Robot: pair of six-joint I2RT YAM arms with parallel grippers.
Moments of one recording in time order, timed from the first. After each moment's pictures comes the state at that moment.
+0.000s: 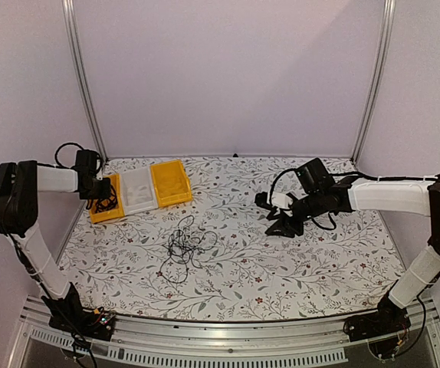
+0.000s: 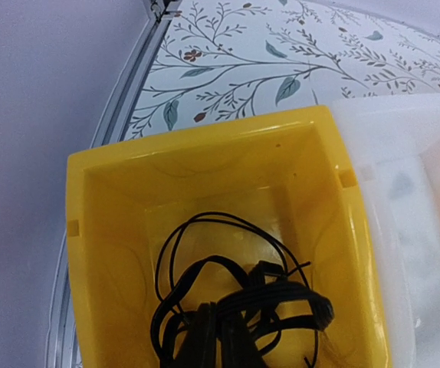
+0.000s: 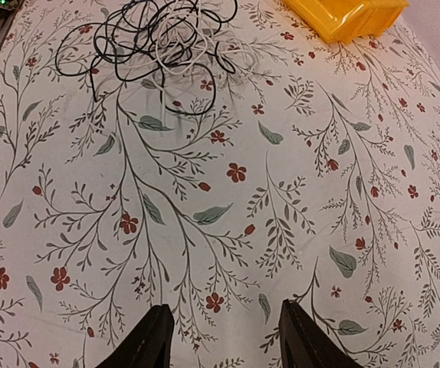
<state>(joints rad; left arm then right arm) 0.05 1.77 1.03 -0.08 -0.18 -0.06 0.63 1.61 1.01 -0.30 -0.43 -0.68</state>
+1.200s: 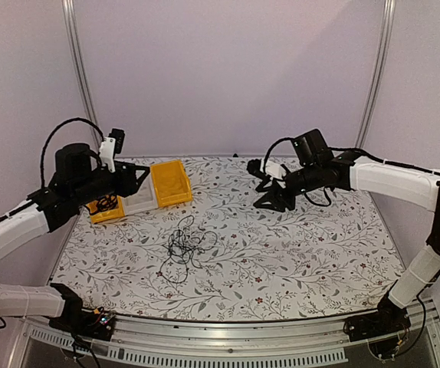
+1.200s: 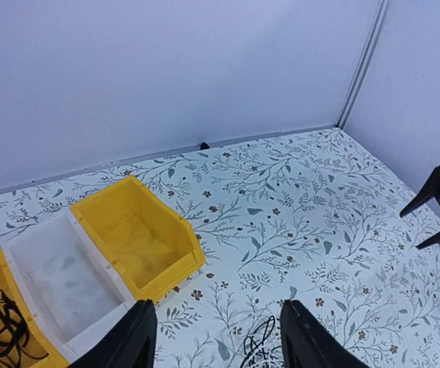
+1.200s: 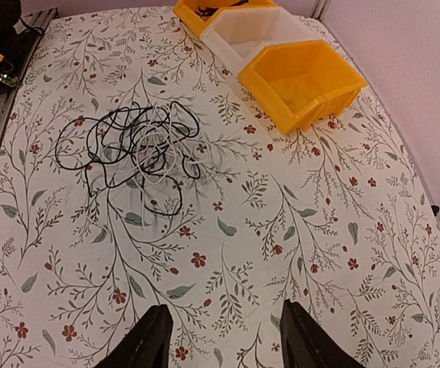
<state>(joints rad) -0.41 1.02 0.79 -0.06 0.08 -0.15 0.65 1.62 1.23 -0.39 -0.45 -0.63</state>
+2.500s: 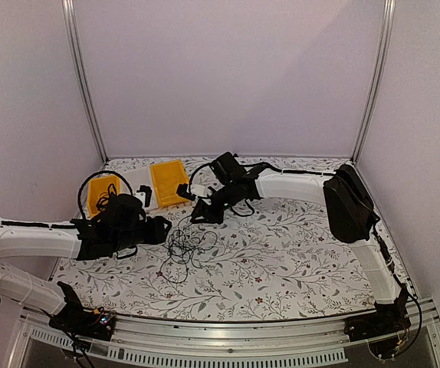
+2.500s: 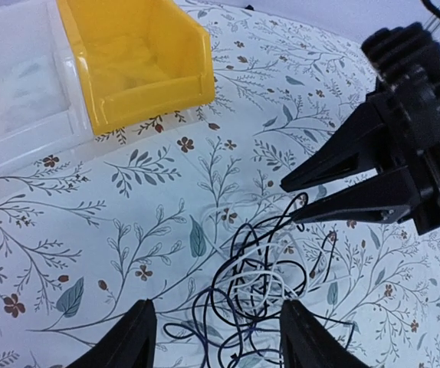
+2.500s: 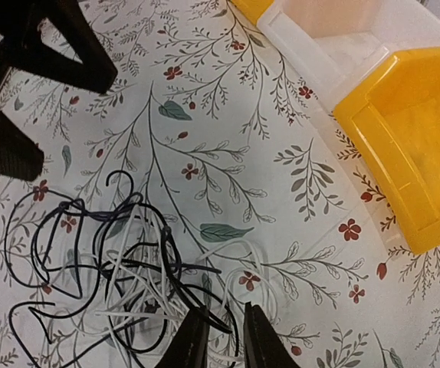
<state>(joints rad) -0.77 1.22 0.52 0.07 -0.29 -0.57 0.85 2.40 1.97 -0.43 -0.50 -0.50</state>
